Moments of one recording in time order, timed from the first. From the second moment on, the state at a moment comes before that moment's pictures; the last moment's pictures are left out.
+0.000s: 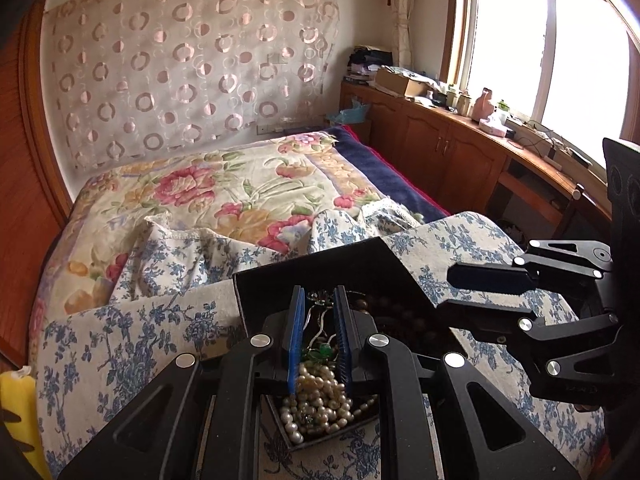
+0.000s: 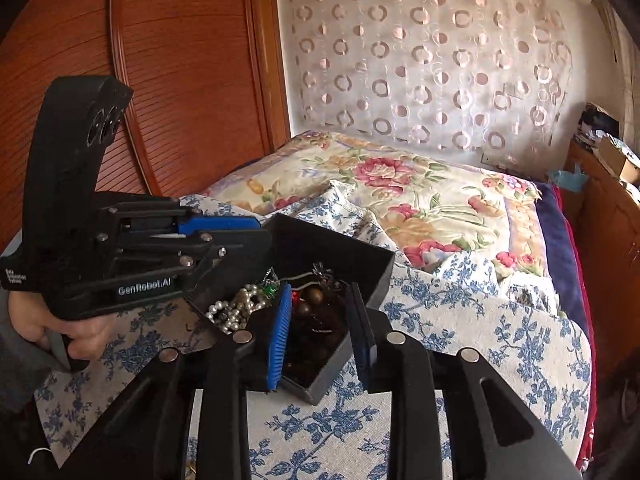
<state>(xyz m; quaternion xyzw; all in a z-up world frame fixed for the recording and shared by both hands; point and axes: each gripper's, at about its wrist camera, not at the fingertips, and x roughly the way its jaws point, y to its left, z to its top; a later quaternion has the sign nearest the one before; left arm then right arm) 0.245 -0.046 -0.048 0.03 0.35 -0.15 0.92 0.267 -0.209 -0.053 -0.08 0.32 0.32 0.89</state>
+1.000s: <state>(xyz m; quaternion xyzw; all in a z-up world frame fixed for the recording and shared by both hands) 0.126 -0.025 -0.073 0.01 0.36 -0.15 0.92 0.160 -0.215 -0.100 -0.08 0.37 0.32 0.87</state>
